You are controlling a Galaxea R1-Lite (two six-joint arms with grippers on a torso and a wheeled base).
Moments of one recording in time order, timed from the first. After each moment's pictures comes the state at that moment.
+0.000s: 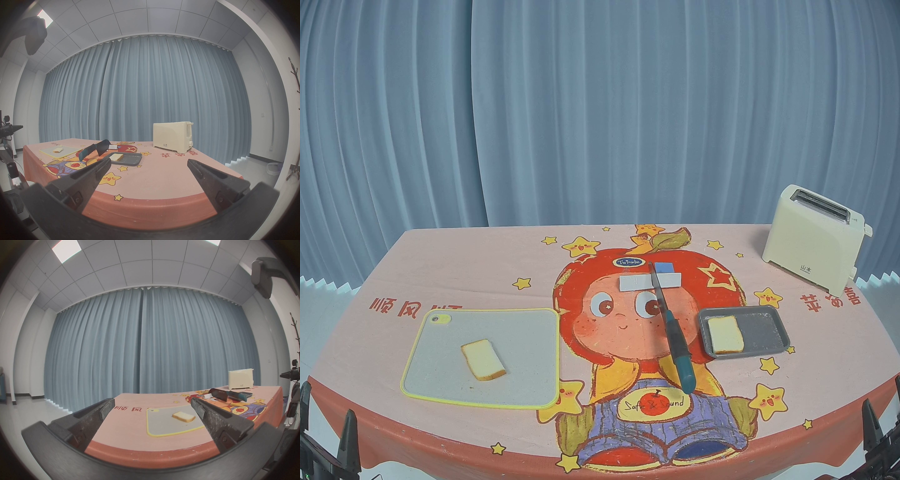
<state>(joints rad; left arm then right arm) 0.00 0.02 -0.02 -0.18 -0.02 0.01 0.00 0.02 -0.02 0.00 0.02 0.02</state>
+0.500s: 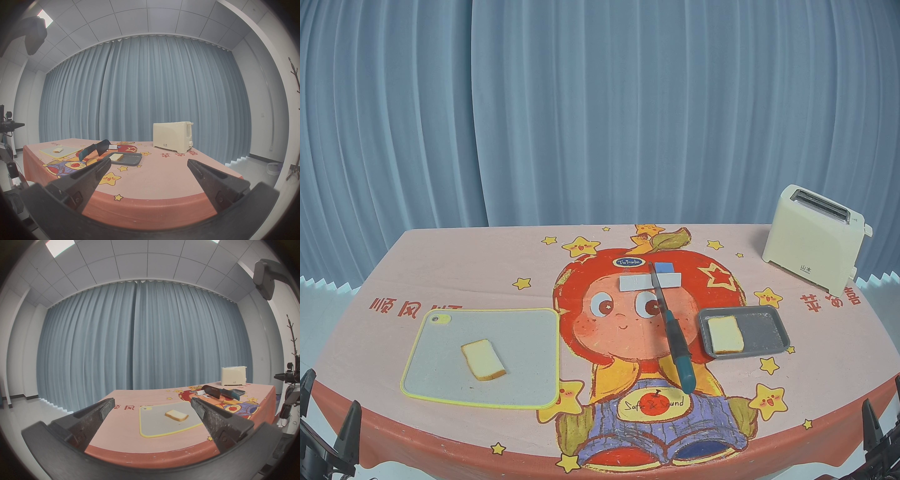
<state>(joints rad) -0.01 0.18 -0.09 -0.18 -0.09 0.02 0.00 0.02 -0.02 0.00 0.02 0.02</state>
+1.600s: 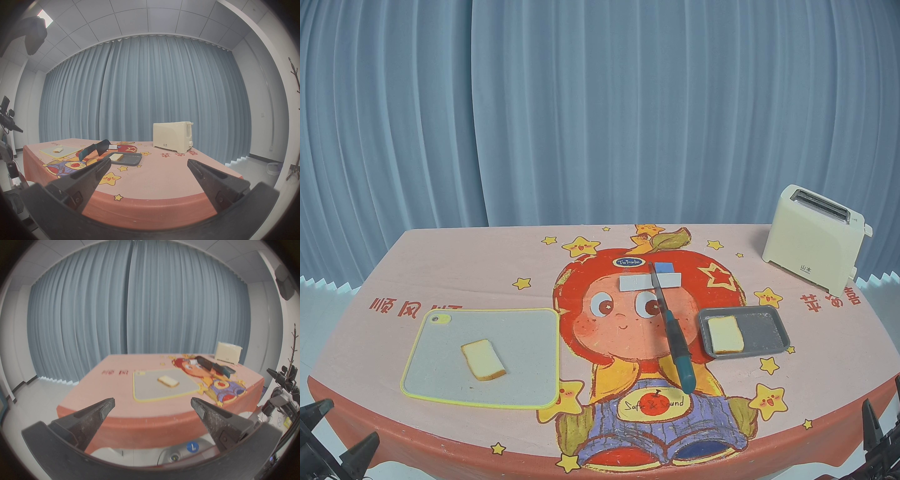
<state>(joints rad) 0.01 0.36 -0.43 0.42 -0.15 0.01 0.00 0.02 -0.02 0.00 0.02 0.02</state>
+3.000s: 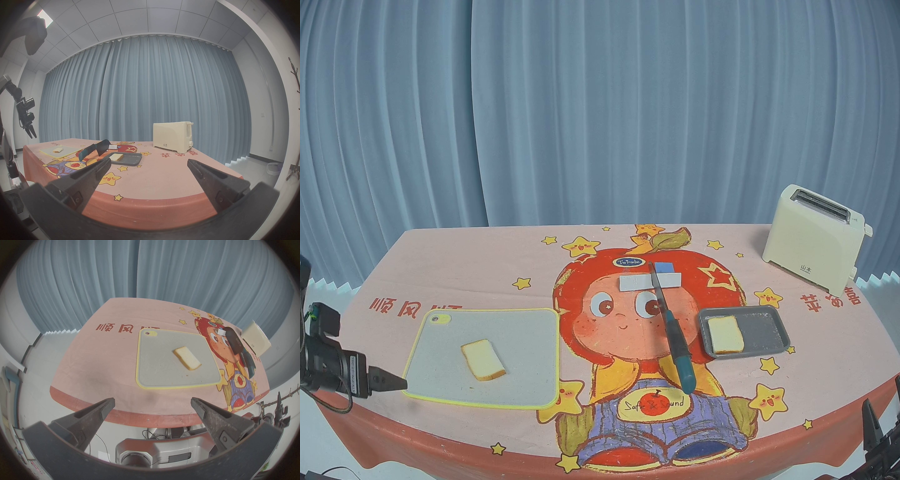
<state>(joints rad) -0.01 1.16 -0.82 0.67 -0.09 -0.12 0.00 0.02 -0.02 0.00 0.02 0.02</state>
